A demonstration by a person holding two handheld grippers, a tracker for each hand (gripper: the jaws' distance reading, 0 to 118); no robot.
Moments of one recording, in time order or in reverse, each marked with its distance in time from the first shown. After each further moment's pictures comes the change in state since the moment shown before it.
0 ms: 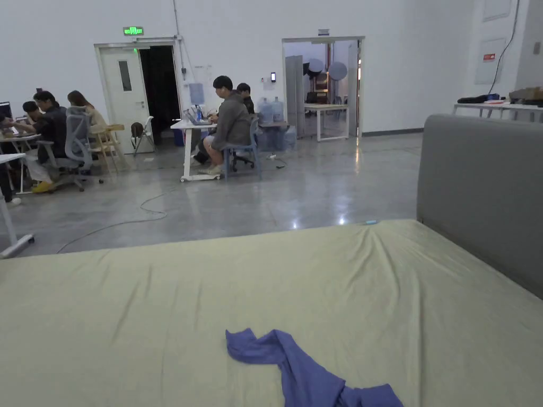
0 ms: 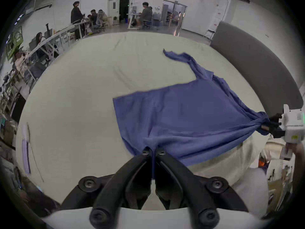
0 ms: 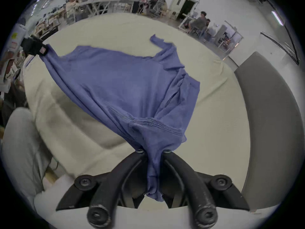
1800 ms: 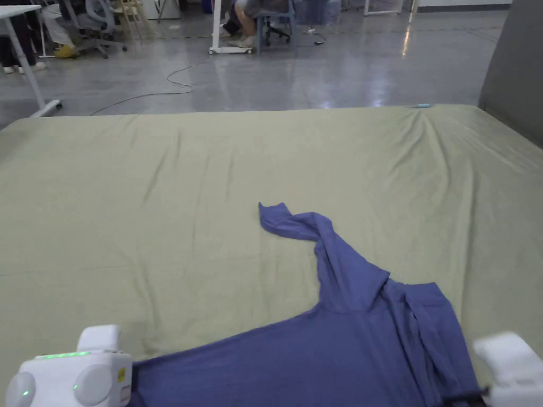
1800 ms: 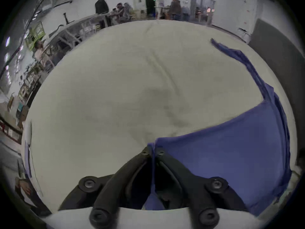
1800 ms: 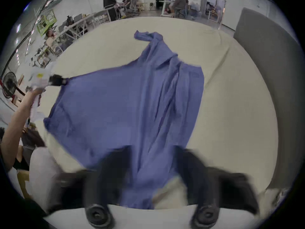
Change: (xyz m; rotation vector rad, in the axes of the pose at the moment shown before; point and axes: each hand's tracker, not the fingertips) left arm -0.047 0.082 -0.142 0.004 0.273 0.096; right arm 0.079 0.079 -0.059 -0.017 0.157 -0.304
